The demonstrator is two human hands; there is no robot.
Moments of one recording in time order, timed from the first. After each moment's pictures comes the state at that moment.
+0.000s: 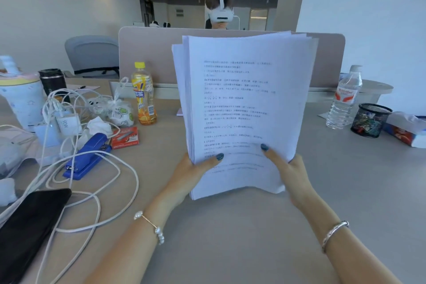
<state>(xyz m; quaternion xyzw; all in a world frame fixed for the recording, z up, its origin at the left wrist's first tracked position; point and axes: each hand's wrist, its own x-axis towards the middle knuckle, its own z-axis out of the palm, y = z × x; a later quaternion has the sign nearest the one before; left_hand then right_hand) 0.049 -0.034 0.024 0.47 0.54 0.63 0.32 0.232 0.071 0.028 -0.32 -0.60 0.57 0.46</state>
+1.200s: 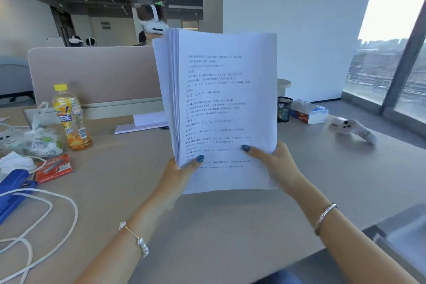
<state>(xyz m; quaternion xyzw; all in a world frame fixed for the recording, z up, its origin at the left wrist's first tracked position) 0.134 -0.021 0.044 0.52 0.49 0.61 0.36 0.343 0.042 0.064 -0.36 -0.59 0.52 0.50</state>
